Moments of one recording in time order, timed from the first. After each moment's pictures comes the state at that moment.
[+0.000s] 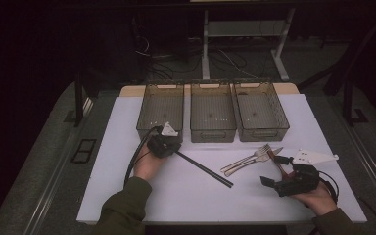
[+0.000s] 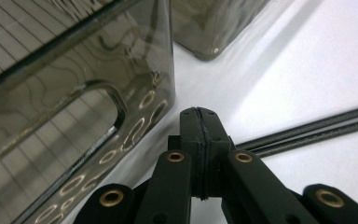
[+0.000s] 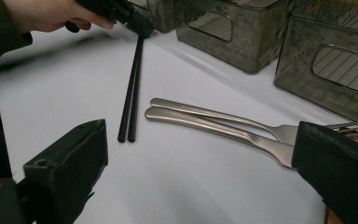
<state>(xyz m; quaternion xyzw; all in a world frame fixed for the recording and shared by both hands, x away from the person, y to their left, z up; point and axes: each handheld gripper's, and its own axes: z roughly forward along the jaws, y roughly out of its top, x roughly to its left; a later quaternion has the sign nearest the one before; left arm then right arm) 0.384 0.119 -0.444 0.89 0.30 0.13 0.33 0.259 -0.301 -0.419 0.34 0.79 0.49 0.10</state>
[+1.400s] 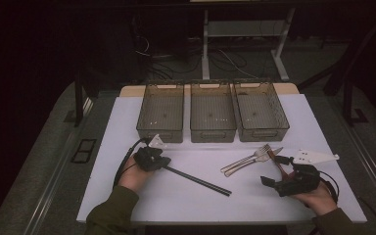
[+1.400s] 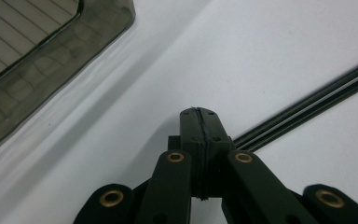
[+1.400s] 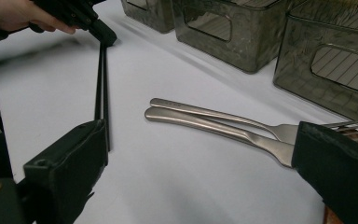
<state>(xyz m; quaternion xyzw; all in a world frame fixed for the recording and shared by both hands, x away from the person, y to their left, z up) 0.342 0.150 -0.436 0.91 0.28 0.09 0.30 0.259 -0.302 -0.419 0.35 0.79 0.49 0.10</state>
